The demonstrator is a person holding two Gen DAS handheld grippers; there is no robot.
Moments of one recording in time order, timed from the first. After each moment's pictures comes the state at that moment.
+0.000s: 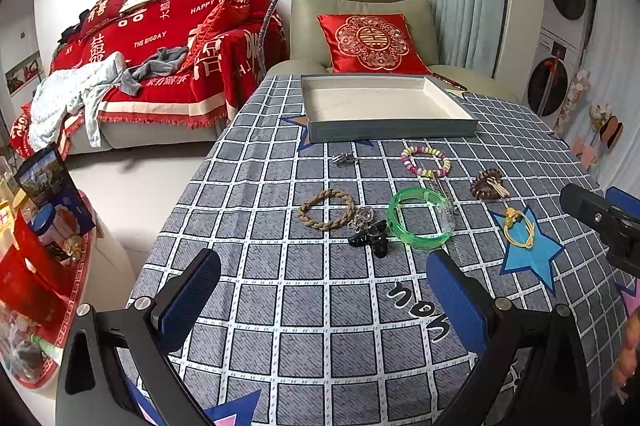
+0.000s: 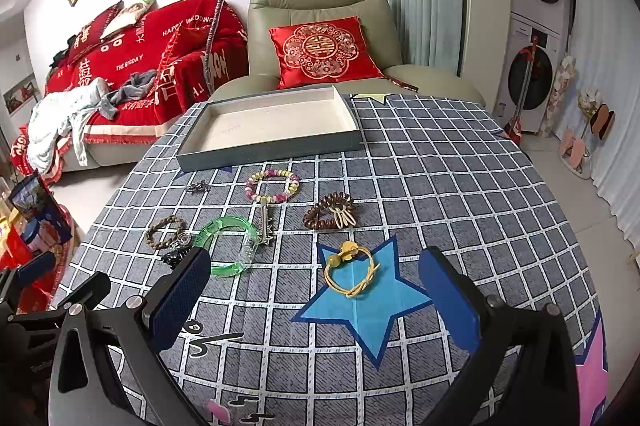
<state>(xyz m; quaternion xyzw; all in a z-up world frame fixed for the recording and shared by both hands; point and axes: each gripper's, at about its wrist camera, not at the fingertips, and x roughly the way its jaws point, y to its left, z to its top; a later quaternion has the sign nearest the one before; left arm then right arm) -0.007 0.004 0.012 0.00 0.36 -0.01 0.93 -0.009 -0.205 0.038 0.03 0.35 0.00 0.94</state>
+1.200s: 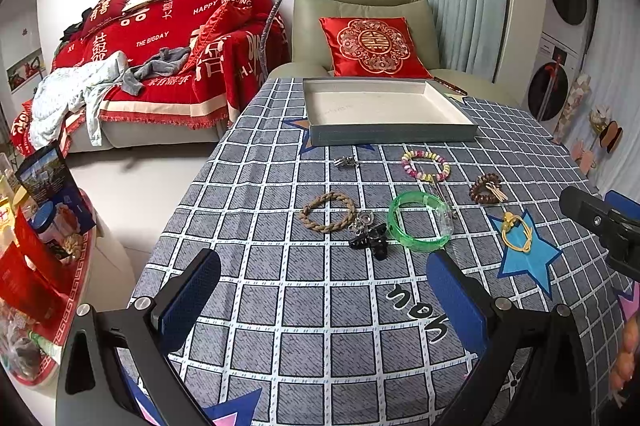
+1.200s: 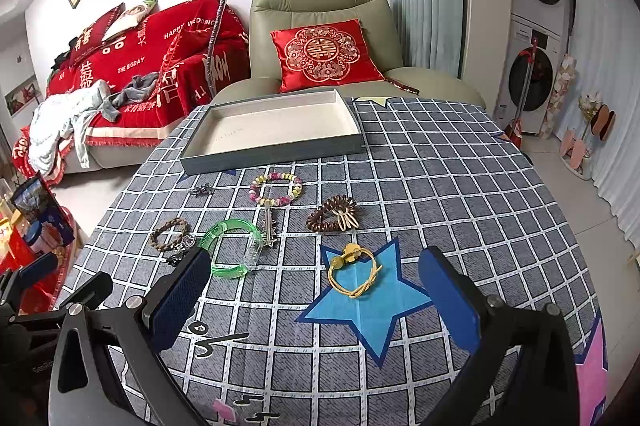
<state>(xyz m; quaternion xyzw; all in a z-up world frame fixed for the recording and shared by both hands) -0.009 0.007 0.017 -0.01 0.36 -0.01 0.93 -0.011 -0.203 0.042 0.03 0.35 0.00 0.94</state>
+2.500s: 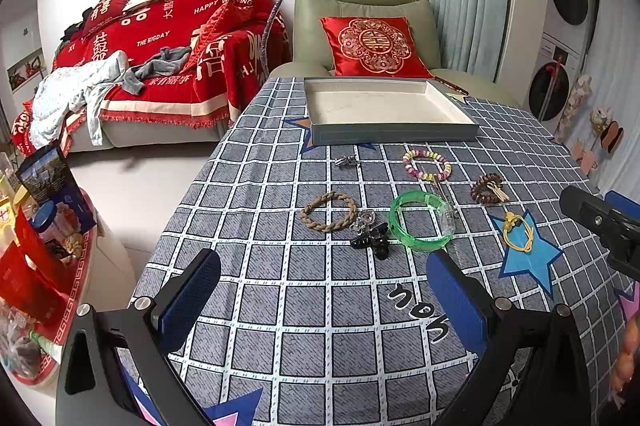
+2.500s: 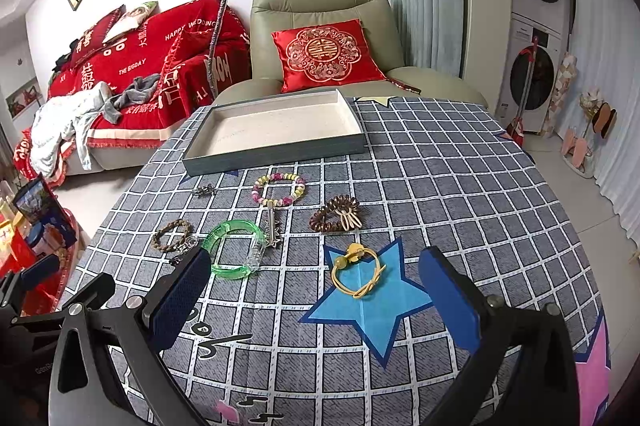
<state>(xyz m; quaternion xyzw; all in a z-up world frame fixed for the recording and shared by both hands) -0.010 0.008 0.016 -0.01 0.36 -0.01 0.93 -0.013 -0.201 0.045 0.03 0.35 0.00 0.94</state>
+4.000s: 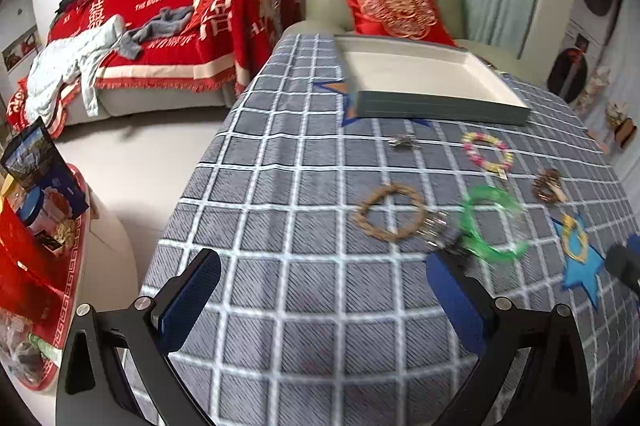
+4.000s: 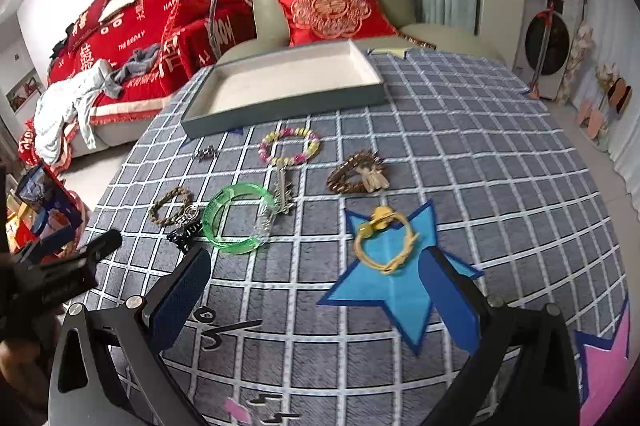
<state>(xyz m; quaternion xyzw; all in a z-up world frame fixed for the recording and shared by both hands) 0.064 0.057 -0.027 -0.02 0.43 0.00 0.90 0.018 -0.192 0.005 0.06 0.42 0.02 0.90</state>
